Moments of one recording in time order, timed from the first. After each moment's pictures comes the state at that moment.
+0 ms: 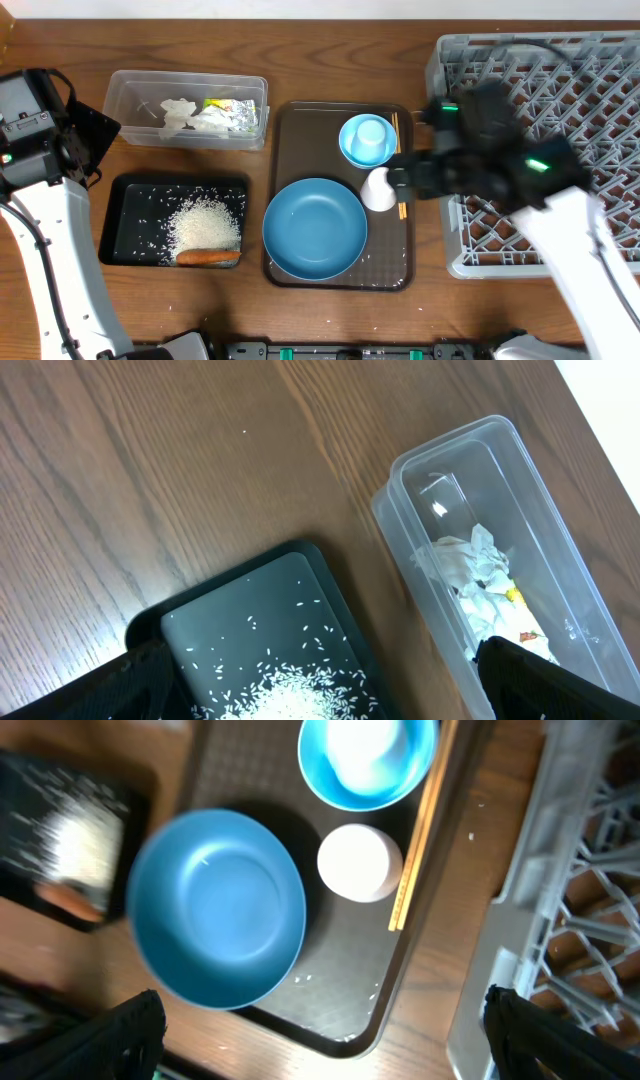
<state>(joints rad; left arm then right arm) 0.40 1.40 1.47 -1.07 -0.19 -0.67 0.46 1.42 1.50 -1.21 -0.15 0.27</state>
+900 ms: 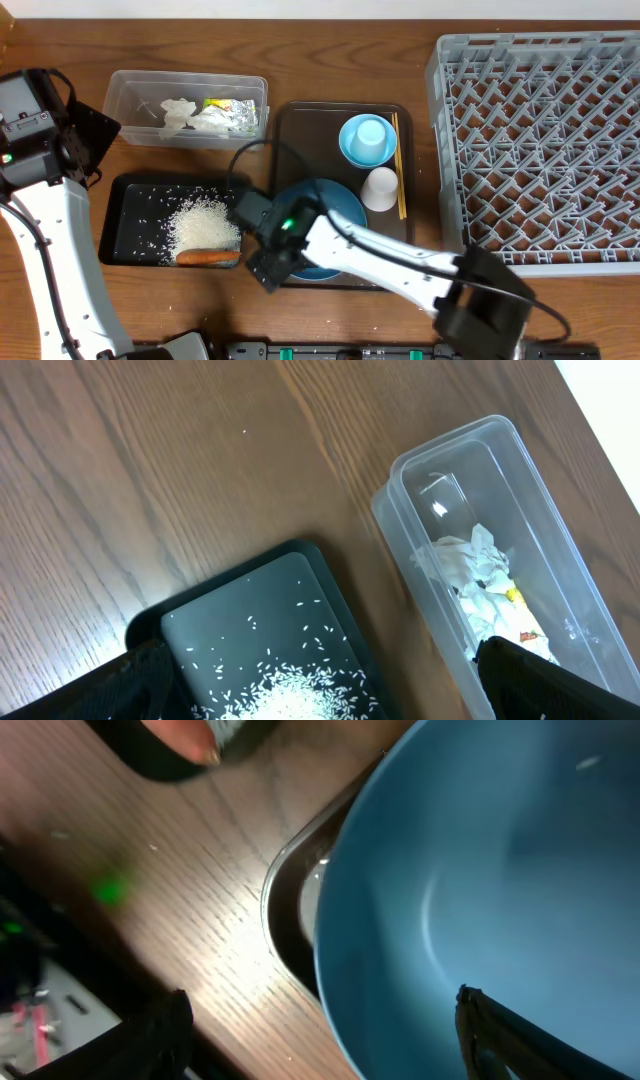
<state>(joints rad) 0.40 1.40 1.47 -1.07 -0.19 -0.67 1.11 1.96 1.51 -0.93 -0.13 0.36</state>
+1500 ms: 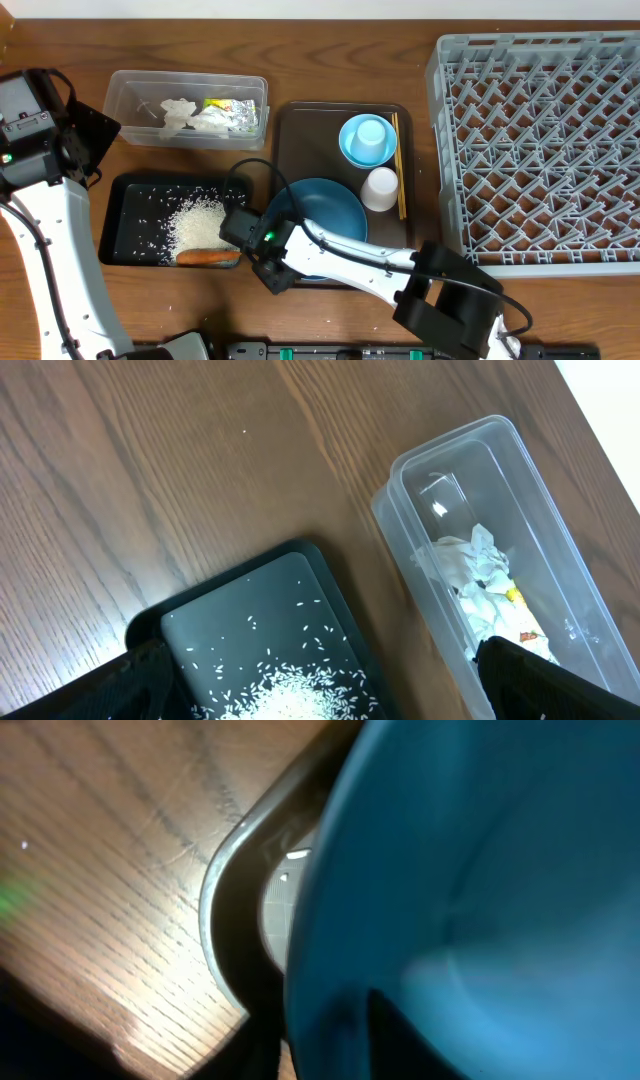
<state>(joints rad) 0.40 1.40 1.47 -1.07 -0.19 -0.67 1.14 2.07 1.51 -0.93 -0.07 0.42</state>
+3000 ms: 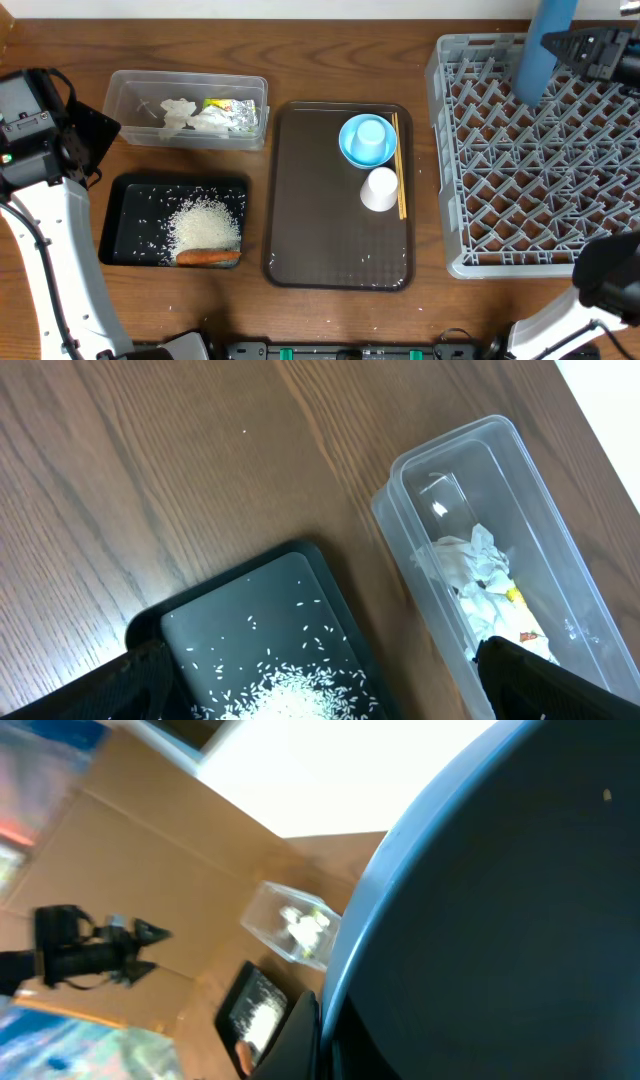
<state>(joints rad) 0.40 1.40 1.47 -1.07 -0.19 -0.67 -0.43 1.93 2.07 -1.22 -1.30 -0.21</state>
